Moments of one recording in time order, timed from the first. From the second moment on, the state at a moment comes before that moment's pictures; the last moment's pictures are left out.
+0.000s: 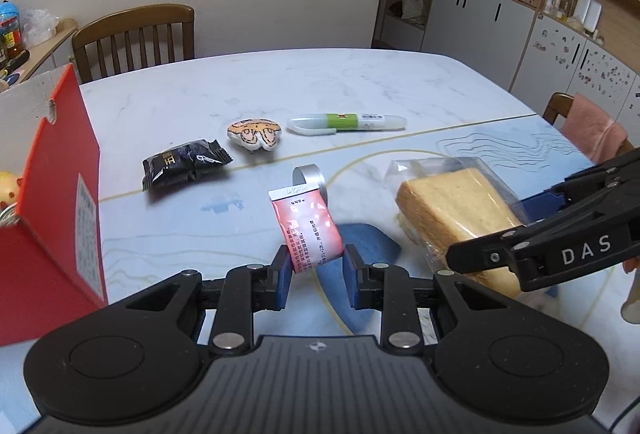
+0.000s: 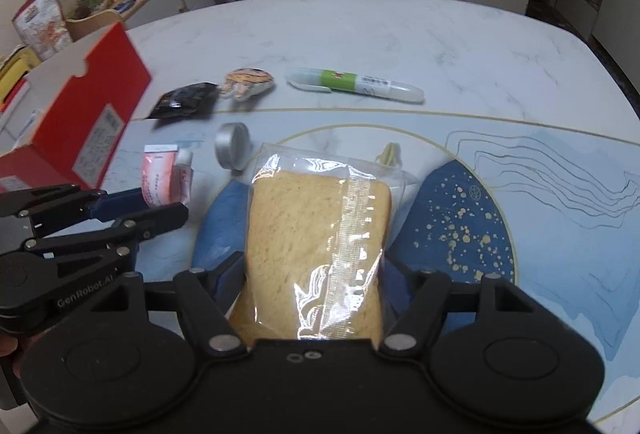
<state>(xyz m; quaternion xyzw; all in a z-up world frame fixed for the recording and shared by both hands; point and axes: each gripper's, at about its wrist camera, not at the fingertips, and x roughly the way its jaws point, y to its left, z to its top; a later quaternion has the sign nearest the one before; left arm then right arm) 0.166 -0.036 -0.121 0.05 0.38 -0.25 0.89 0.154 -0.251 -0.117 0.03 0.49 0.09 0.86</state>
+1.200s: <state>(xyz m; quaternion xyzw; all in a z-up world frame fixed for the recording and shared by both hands) 0.133 0.125 -0.018 0.05 0.33 -0.21 0.92 0.159 -0.123 -0.016 -0.02 0.42 0.21 0.88</state>
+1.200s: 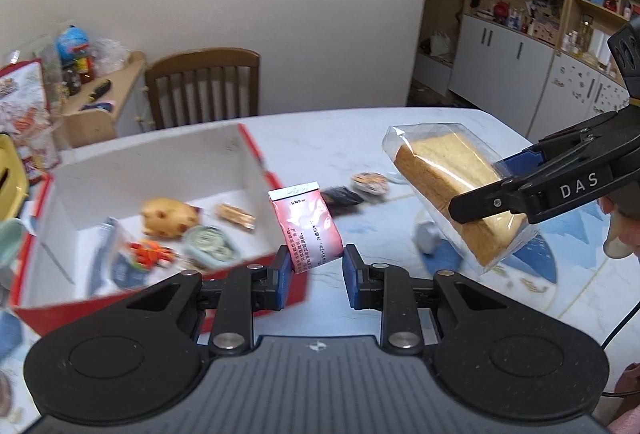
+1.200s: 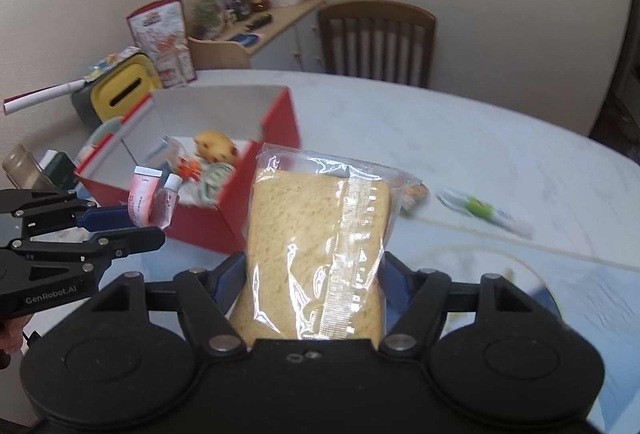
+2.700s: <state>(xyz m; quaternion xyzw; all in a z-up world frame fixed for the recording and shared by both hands) 0.293 0.233 -0.078 0.12 0.42 -0.15 0.89 0.268 0.090 -0.089 -0.18 0.46 0.26 0.83</state>
